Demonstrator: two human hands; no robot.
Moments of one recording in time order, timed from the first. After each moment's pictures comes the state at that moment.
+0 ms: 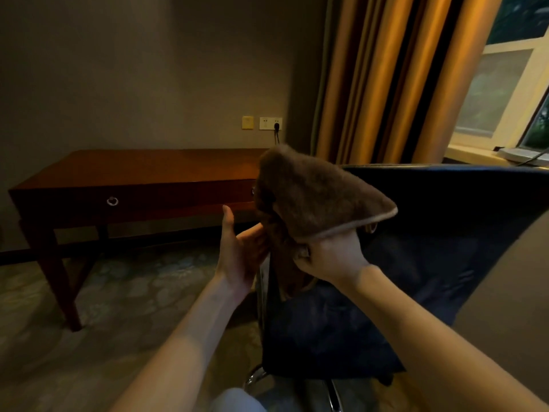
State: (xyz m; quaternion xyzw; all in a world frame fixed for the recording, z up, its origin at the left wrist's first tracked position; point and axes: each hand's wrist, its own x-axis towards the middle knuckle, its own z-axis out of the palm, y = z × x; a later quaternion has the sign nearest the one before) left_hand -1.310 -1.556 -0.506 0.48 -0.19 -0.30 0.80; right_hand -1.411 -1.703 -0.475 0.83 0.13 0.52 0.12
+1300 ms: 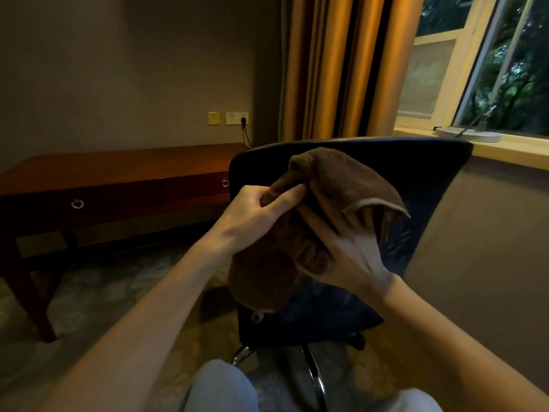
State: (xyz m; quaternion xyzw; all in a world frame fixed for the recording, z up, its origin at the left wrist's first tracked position) left_hand -1.403 -1.557 -0.433 0.64 -0.50 -0.14 0.57; right_hand -1.528 -1.730 -0.500 0.85 0.04 0.51 0.15
